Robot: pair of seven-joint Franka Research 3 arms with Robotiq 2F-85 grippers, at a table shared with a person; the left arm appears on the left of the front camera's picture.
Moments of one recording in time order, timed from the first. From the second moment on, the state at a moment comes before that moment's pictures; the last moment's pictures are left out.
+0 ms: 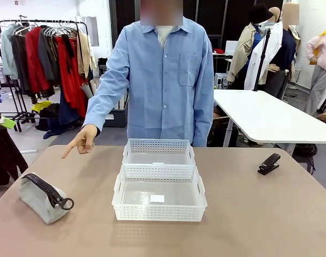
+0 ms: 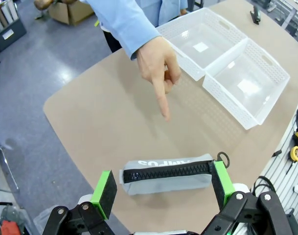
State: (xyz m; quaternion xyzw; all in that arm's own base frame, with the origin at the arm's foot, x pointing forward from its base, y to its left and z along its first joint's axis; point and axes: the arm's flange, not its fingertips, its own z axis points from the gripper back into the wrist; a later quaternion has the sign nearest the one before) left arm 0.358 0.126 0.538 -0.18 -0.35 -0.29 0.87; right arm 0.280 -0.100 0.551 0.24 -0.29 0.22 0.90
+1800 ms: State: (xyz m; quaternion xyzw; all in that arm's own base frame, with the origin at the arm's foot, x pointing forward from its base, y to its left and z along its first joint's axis) left arm 0.386 0.050 0.487 -0.06 -0.14 -0.05 0.99; right arm 0.280 -0.100 0.551 0.23 -0.29 0.22 0.90
